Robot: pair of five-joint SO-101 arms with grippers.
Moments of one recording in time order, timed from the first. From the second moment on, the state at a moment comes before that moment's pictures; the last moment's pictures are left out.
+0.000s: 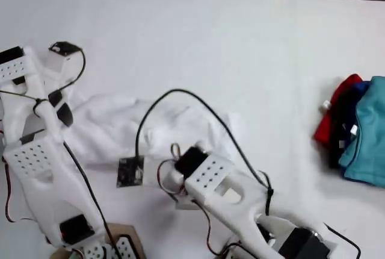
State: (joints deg) left arm -32.6 43.4 -32.7 94.4 -51.9; right arm -53.5 -22.9 48.4 73.8 42.2
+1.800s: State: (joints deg) left arm -32.6 43.4 -32.7 94.8 -51.9; right arm -40.5 -1.0 43.0 58.5 50.6
